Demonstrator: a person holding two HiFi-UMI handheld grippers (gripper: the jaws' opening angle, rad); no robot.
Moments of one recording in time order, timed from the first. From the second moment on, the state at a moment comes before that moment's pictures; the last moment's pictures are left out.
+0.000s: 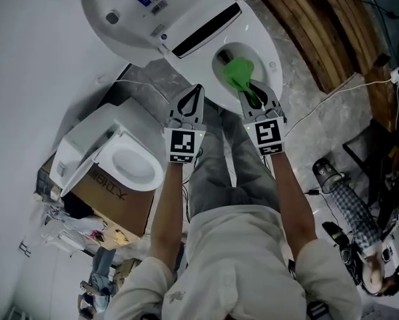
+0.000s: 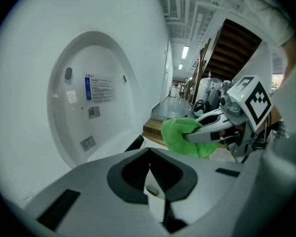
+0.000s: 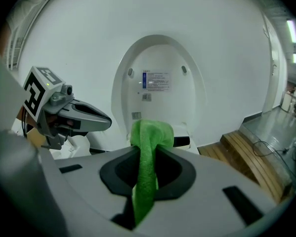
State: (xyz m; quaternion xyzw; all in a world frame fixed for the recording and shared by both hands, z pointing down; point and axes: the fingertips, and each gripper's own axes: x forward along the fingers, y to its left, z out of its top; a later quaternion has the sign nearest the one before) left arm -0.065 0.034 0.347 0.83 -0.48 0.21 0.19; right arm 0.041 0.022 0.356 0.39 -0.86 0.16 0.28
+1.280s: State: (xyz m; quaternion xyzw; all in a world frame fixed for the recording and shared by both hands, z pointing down) left arm -0.100 0.025 0.487 0.83 -0.45 0.24 0.24; right arm -0.052 0.017 0.563 0.34 -0.85 0.21 0.34
